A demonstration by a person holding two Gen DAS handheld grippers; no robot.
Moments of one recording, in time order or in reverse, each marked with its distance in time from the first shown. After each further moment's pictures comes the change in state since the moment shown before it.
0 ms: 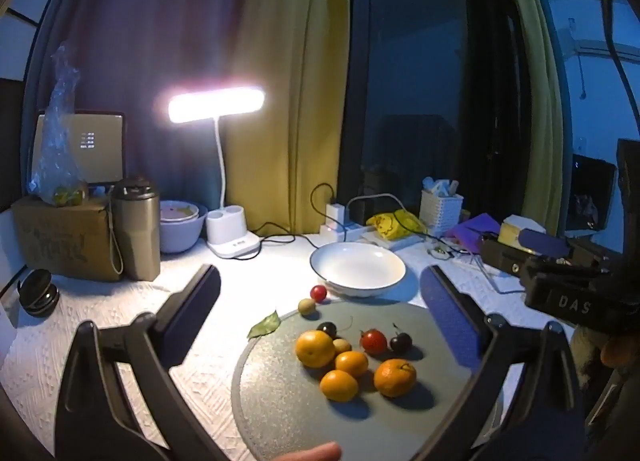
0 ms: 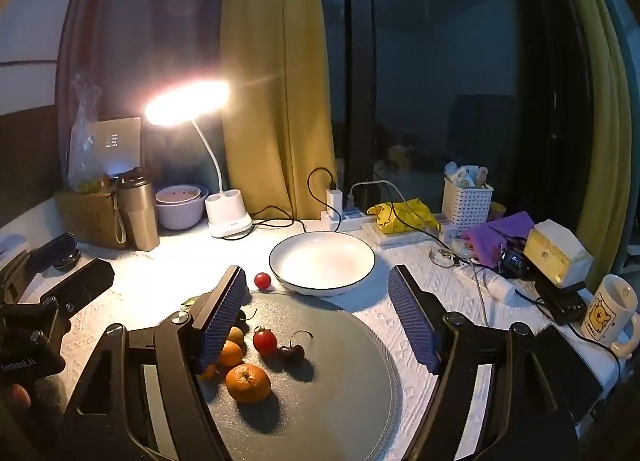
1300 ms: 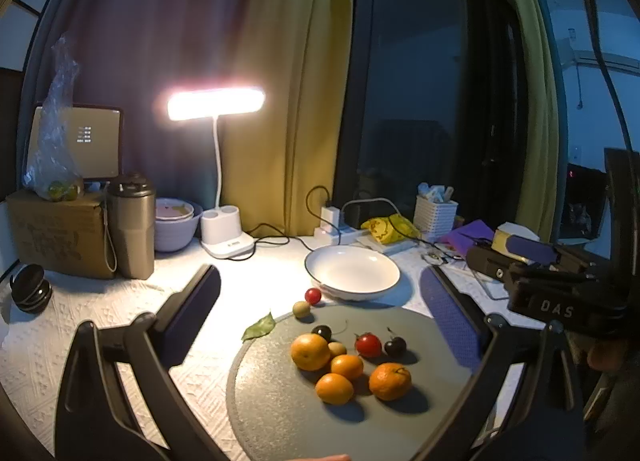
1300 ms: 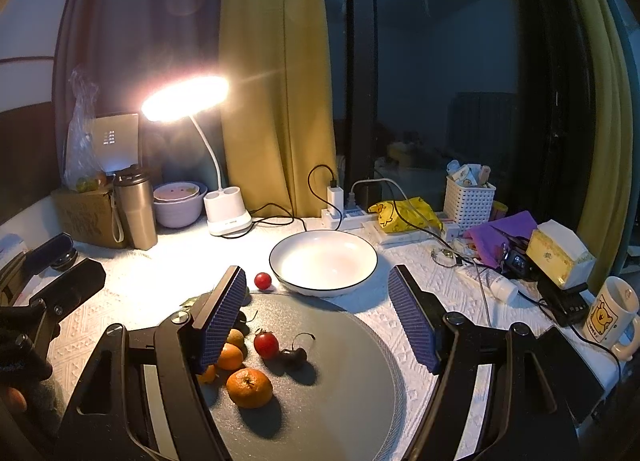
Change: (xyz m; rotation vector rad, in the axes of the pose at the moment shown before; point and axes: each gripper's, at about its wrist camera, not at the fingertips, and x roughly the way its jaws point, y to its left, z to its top) left arm -0.004 0.000 -0.004 -0.025 -0.016 -0.022; right arm 0.008 0.001 0.000 0.001 0.014 -0.002
